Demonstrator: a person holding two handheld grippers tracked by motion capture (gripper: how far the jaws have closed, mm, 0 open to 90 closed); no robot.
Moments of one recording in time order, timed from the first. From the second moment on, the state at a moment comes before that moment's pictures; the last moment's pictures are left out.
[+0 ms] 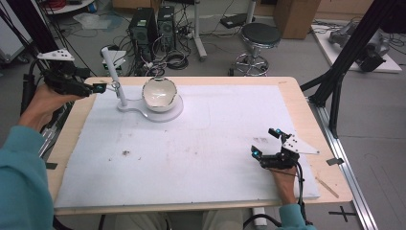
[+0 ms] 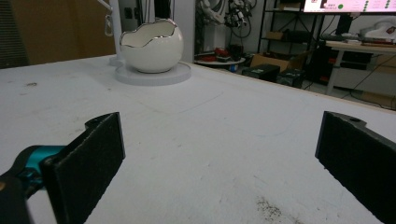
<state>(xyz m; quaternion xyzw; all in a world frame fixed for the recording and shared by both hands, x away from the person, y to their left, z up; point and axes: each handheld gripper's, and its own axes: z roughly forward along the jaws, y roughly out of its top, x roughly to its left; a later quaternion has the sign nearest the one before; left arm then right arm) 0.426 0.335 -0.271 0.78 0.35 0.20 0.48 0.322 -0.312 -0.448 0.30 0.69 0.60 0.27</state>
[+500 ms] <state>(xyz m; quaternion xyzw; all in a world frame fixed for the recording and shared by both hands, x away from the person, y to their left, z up) 0.337 0.289 -0.350 0.73 0.27 0.23 0.58 0.322 -0.312 -0.448 0.30 0.69 0.60 0.27</state>
